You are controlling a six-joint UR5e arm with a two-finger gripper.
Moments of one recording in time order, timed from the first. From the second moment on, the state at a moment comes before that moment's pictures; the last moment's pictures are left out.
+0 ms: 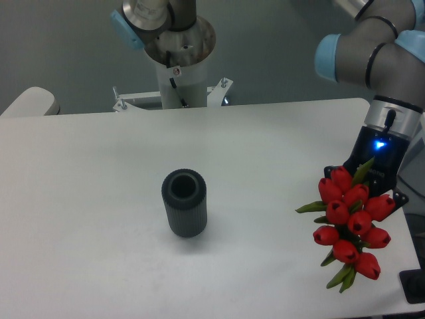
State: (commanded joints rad) arm 2.81 -2.06 -1.31 -0.90 0.73 1.27
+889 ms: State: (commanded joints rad) arm 2.79 -2.02 -1.37 -0.90 0.96 1.28
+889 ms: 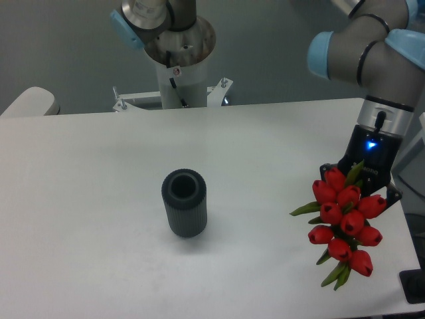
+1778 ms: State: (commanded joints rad) arm 2.74 -1.98 -1.50 -0.88 1.41 1.31
